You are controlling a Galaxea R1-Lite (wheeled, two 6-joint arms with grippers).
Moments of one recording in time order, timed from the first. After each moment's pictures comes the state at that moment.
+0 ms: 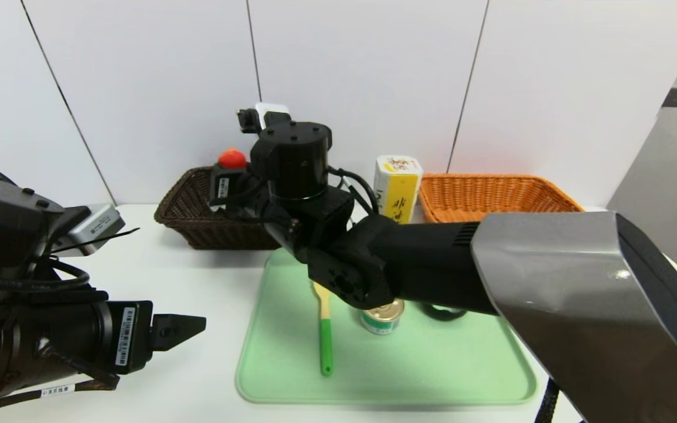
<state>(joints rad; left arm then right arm) -0.58 1.23 -0.86 0.37 0.20 -0.44 0.92 2.37 -1.96 -0.47 -0.24 0.22</state>
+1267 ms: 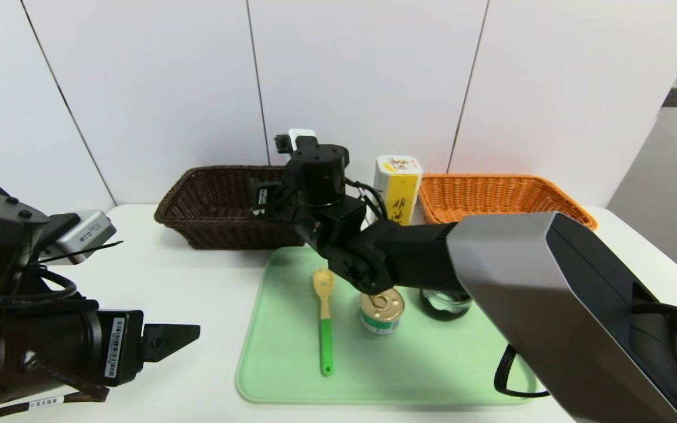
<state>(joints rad) -0.58 1.20 -0.83 0.37 0.20 -0.44 0.83 2.45 -1.97 -0.48 -0.24 0.22</state>
